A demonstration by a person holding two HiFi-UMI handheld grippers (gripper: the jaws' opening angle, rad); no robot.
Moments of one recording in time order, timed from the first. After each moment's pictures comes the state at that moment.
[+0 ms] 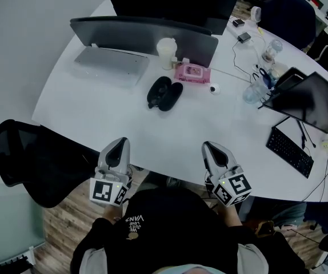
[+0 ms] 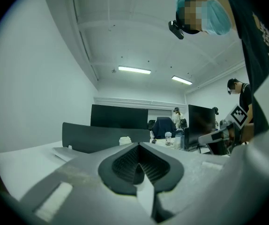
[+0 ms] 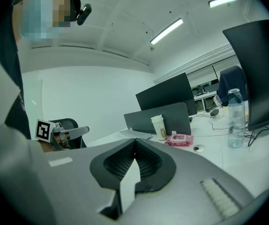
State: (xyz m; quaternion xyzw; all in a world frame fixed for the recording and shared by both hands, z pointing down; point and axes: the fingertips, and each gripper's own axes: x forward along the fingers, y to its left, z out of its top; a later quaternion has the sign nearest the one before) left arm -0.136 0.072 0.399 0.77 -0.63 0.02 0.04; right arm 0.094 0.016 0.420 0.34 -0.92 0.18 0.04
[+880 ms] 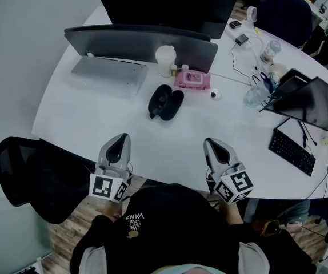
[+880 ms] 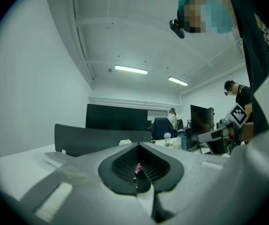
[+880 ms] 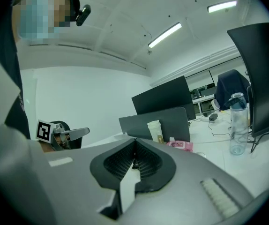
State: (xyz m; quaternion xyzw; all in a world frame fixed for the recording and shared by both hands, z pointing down) left arm -0.163 0.019 0.391 0.79 -0.61 0.02 0.03; right arm 0.072 -0.023 0.407 0.36 -0.91 0.17 0.03
